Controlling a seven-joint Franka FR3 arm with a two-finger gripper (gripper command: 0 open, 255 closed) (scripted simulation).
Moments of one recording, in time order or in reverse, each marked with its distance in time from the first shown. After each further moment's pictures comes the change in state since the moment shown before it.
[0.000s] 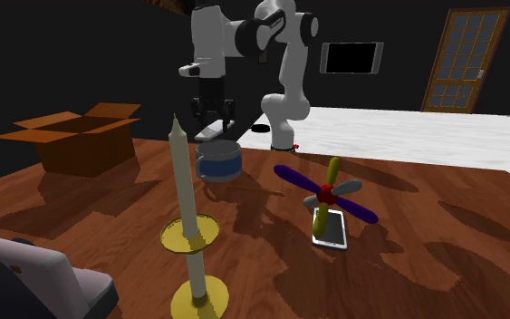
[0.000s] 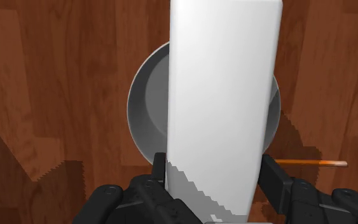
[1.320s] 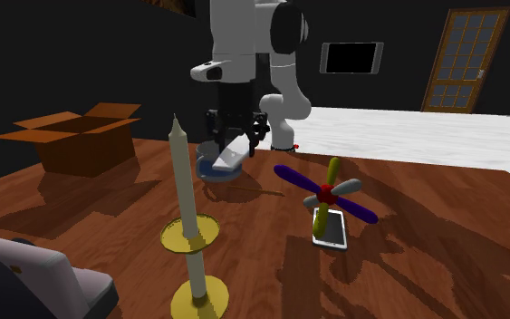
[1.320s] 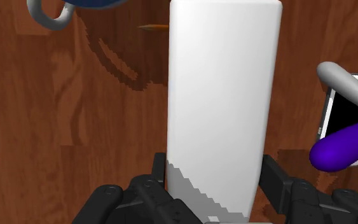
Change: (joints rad) arm 0.175 0.488 0.194 0.575 -0.094 -0.101 0.395
